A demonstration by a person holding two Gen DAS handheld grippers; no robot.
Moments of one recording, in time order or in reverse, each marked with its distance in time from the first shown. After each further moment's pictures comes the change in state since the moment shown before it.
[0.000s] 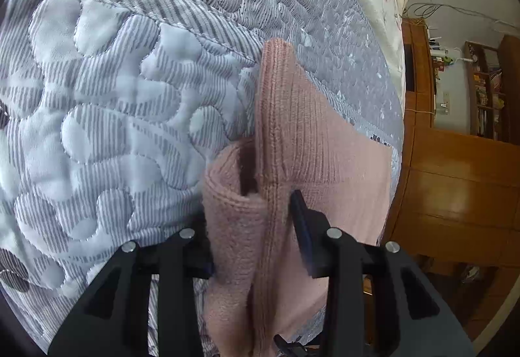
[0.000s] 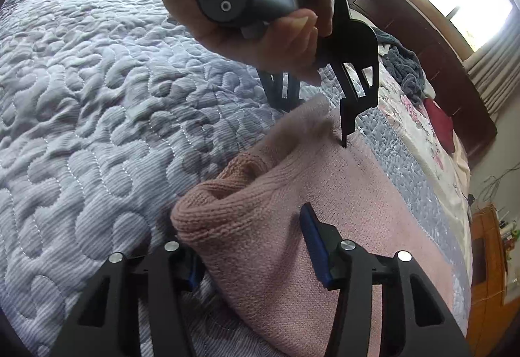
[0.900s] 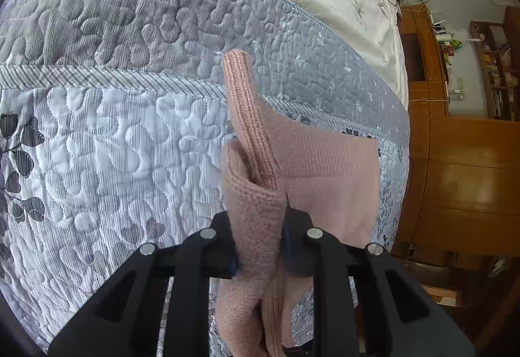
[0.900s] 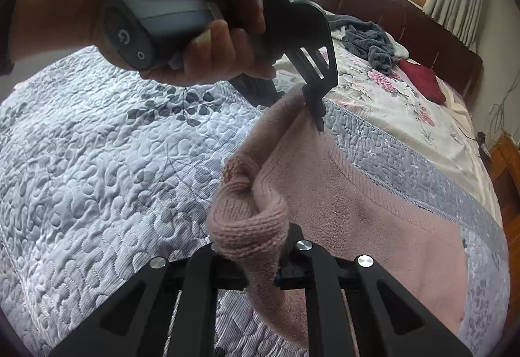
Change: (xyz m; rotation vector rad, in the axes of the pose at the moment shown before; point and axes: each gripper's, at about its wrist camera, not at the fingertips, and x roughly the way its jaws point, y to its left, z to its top) left arm -0.041 -0.104 -0.014 0.092 -0.038 0.152; right arm -0.067 -0.097 0.008 0.355 -0.082 0.094
